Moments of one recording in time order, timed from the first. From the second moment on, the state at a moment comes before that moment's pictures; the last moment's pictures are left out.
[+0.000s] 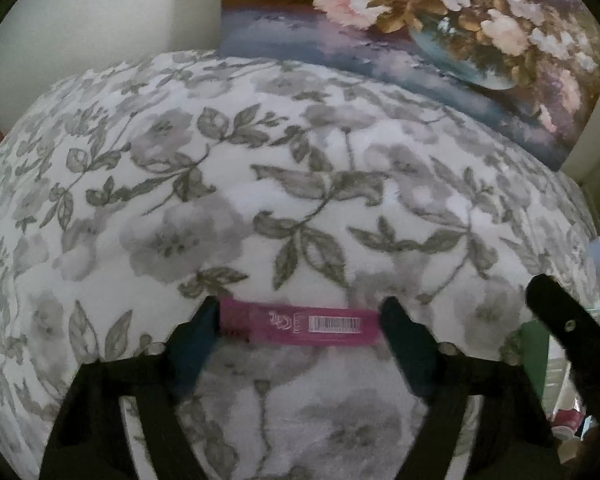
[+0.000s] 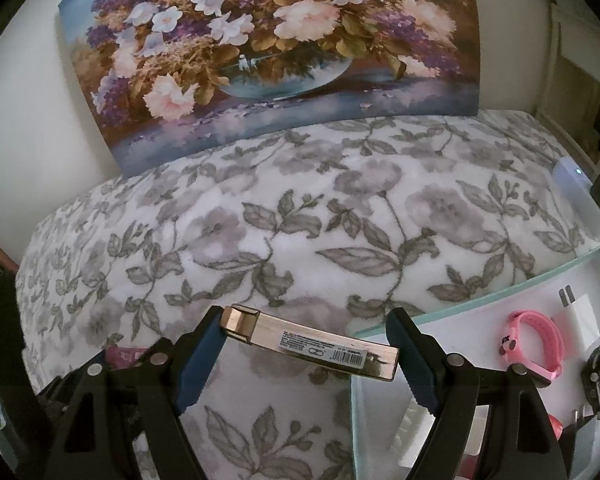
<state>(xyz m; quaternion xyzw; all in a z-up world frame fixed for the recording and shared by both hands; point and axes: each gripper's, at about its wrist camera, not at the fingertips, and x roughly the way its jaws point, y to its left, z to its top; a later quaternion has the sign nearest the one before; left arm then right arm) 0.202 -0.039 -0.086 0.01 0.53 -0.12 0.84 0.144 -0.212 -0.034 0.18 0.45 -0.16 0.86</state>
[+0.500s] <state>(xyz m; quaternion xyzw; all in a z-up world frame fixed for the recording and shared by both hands) 0.191 -0.056 -0.090 0.07 0.52 -0.12 0.84 0.133 -0.219 -0.028 0.19 0.45 -0.16 0.86</state>
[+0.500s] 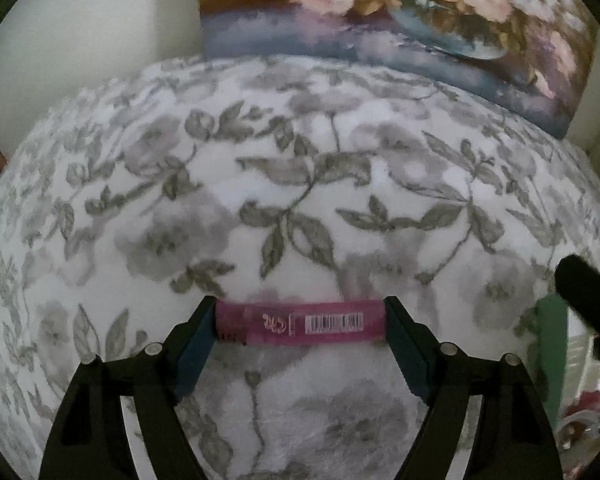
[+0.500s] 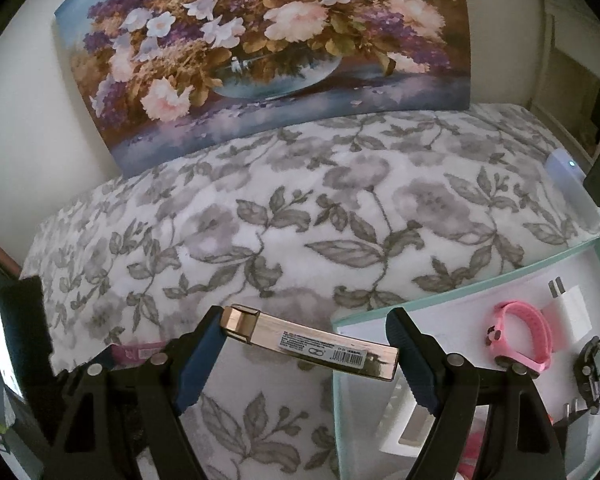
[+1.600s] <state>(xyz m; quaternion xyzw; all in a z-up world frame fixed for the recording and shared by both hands) 0.056 -0.153 0.015 0.12 0.49 -0.22 0.84 -0.022 -0.314 0.019 0.25 0.45 -0.24 0.82</state>
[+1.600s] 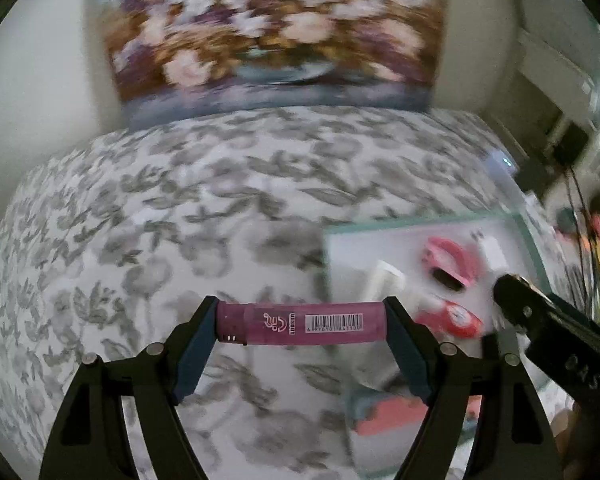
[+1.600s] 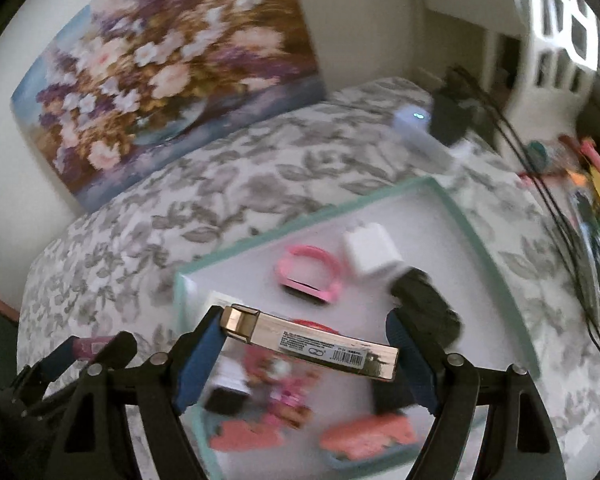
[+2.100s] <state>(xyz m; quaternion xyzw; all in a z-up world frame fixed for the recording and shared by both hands) 0.005 -0.227 -0.005 0.20 0.47 -0.26 0.82 -0.042 -0.347 -0.006 0.25 0.47 -0.23 0.81</state>
